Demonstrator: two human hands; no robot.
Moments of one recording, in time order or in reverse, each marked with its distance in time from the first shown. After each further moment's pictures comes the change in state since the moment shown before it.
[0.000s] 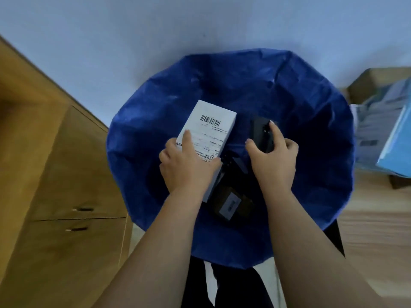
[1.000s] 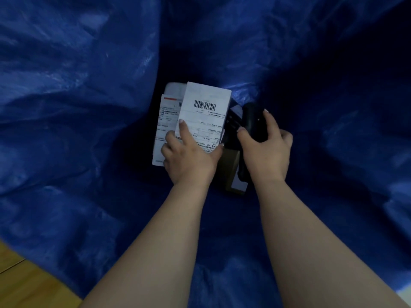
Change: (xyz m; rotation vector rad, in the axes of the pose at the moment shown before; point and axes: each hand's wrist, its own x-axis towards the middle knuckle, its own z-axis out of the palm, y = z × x) left_hand 0.086 -0.065 0.169 0.145 -0.340 0.001; right_hand 0.037 0.115 0.127 -0.071 0.041 0.386
